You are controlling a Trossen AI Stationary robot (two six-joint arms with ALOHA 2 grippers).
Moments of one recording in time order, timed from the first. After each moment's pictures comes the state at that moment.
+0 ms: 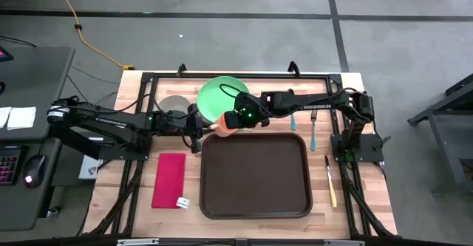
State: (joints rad) left arm 0.01 1.06 0.53 0.07 -0.20 0.02; right arm -0.12 1.82 1.49 -0.57 -0.07 1.21
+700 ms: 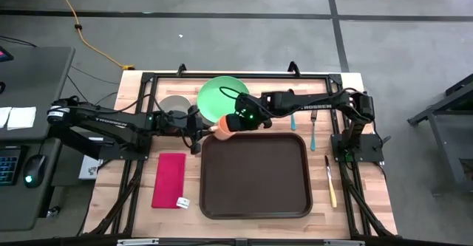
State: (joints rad) left arm 0.01 1.06 0.53 0.06 -0.16 -0.03; right arm -0.12 1.81 1.49 -0.65 -0.12 1.20
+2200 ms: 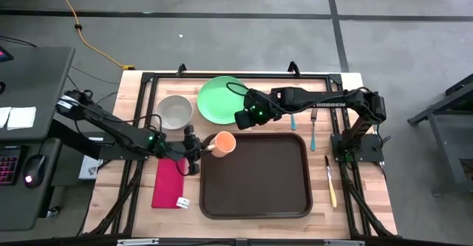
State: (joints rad) left arm -0.38 1.16 0.53 0.06 -0.52 -0.30; right arm -0.12 1.70 1.49 -0.77 0.01 1.07
